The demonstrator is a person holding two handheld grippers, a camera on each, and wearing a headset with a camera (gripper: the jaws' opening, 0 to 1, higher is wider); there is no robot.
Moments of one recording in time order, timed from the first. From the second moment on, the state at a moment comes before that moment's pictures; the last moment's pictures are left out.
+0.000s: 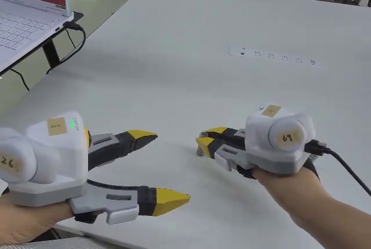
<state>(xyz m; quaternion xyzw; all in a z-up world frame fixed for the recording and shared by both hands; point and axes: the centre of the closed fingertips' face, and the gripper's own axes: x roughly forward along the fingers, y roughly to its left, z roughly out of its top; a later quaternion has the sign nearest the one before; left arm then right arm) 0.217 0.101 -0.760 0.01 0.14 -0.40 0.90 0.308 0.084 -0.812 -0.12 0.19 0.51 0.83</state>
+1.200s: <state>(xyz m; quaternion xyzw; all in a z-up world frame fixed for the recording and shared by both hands) 0.216 0.100 -0.758 0.01 0.14 -0.41 0.90 0.296 0.063 -0.808 -0.14 0.23 0.49 0.83</state>
